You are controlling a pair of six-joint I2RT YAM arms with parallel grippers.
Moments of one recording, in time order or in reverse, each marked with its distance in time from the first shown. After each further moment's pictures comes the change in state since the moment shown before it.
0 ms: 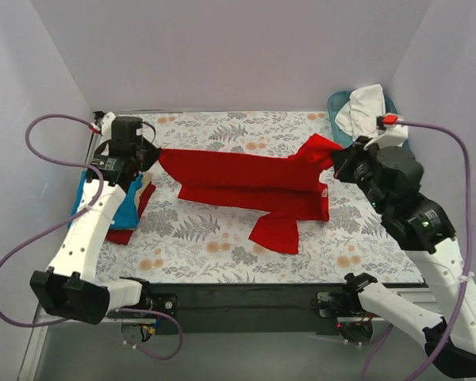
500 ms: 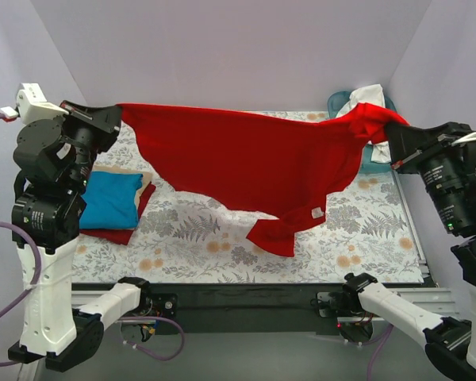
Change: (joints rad) left arm 0.000 -0.241 0.459 -0.043 0.038 0.097; right arm -0.001 0.001 0.537 -0.122 0.009 -0.082
